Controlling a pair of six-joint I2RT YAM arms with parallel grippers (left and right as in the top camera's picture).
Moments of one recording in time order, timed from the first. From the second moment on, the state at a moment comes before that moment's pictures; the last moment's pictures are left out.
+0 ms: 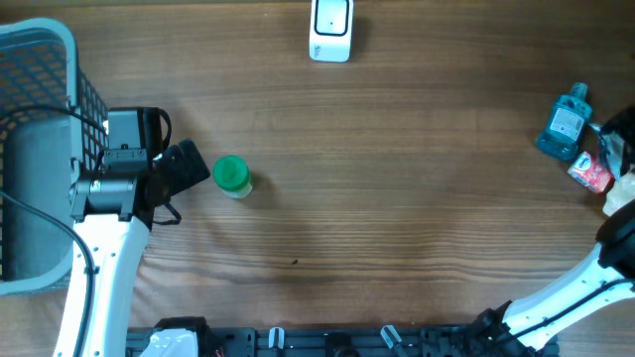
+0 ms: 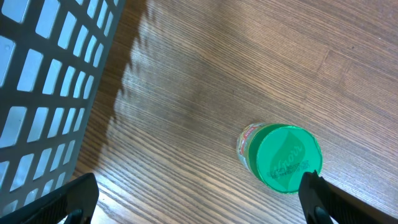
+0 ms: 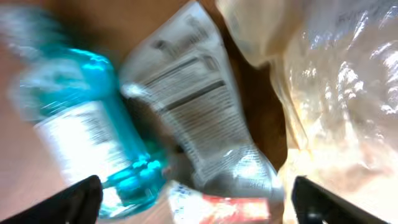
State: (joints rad) left arm 0.01 1.20 1.07 -0.98 -0.17 -0.43; right arm -0.73 2.09 1.77 -0.99 -0.11 0.19
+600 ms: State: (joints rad) left arm 0.01 1.20 1.07 -0.82 -0.30 -0.38; right arm -0.05 1.66 1.90 -1.23 0.00 0.41
